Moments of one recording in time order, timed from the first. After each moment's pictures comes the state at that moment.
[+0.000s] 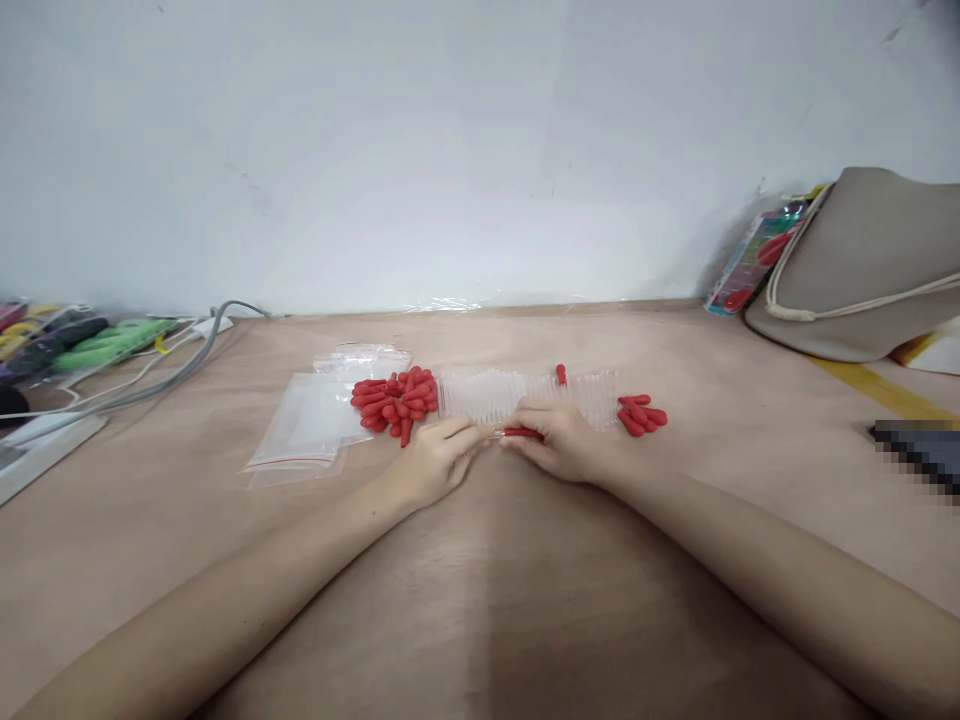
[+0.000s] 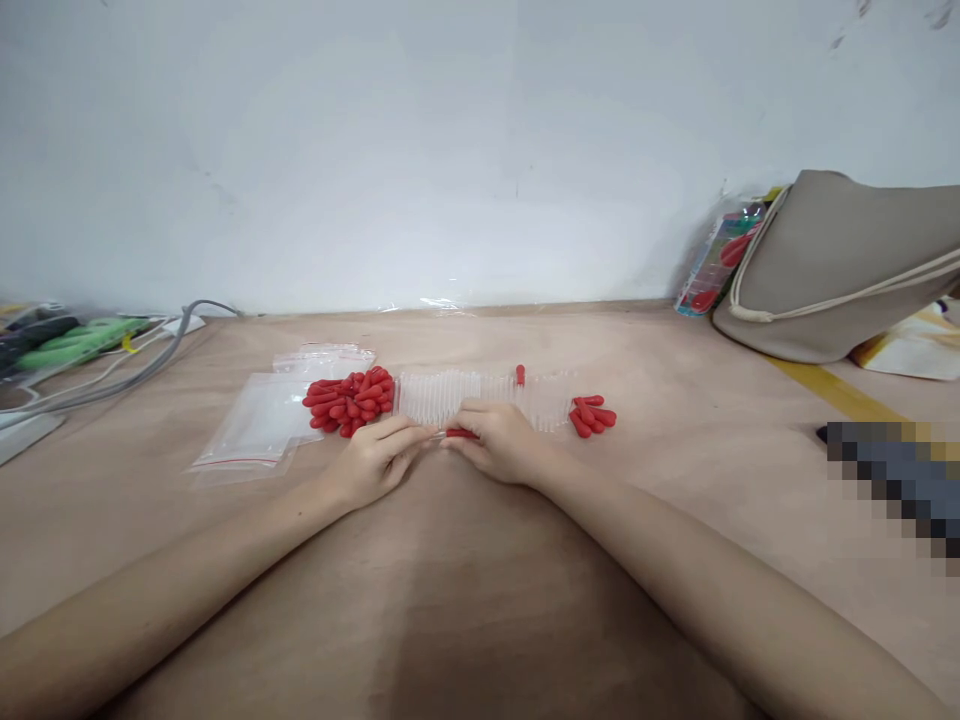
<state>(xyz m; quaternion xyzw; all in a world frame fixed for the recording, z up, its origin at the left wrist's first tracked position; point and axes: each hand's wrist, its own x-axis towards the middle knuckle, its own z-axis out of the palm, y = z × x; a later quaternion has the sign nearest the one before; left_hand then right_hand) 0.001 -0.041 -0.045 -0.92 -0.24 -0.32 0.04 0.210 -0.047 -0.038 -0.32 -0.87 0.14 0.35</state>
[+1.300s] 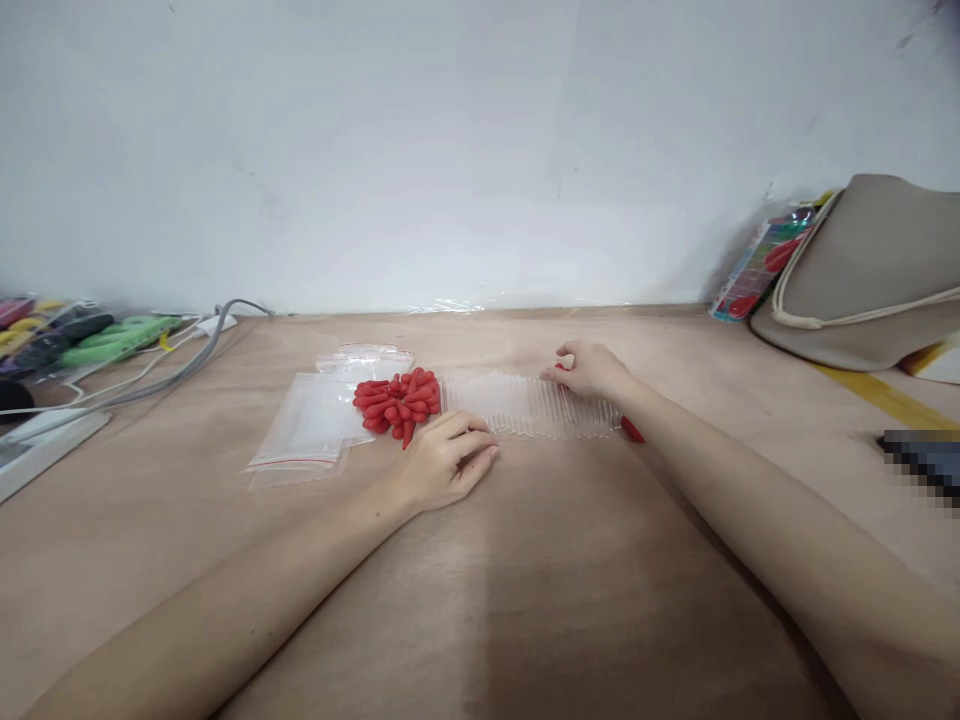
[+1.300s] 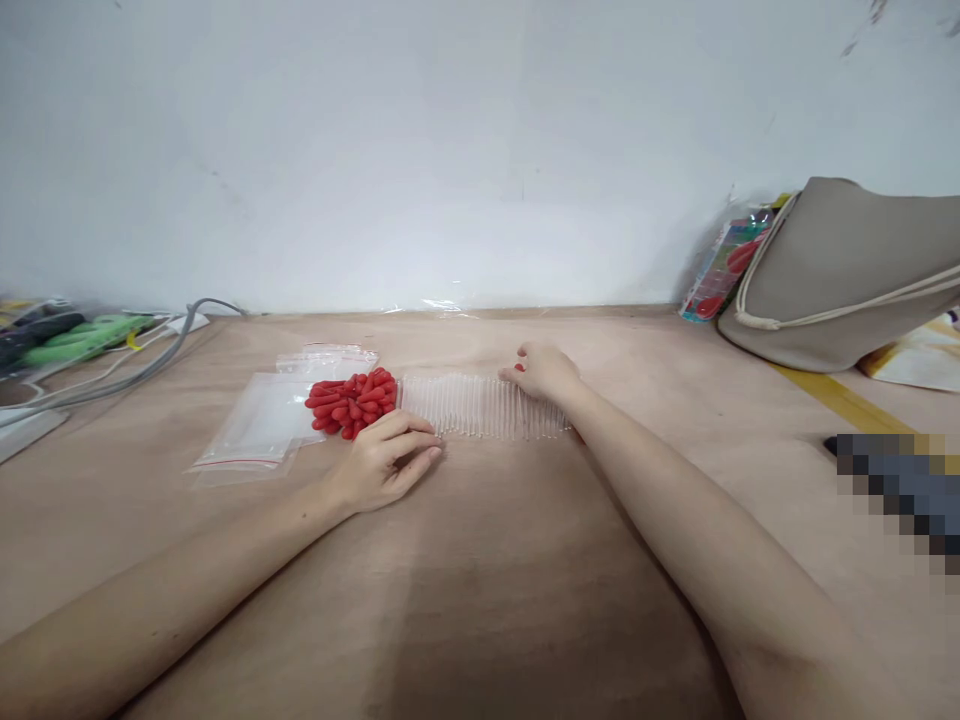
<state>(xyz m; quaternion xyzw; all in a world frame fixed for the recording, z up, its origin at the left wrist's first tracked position) 0.004 -0.041 -0.048 -0.90 -0.25 -0.35 -0.02 0.259 0.037 -0.019 -0.70 -0.69 0.09 0.16</state>
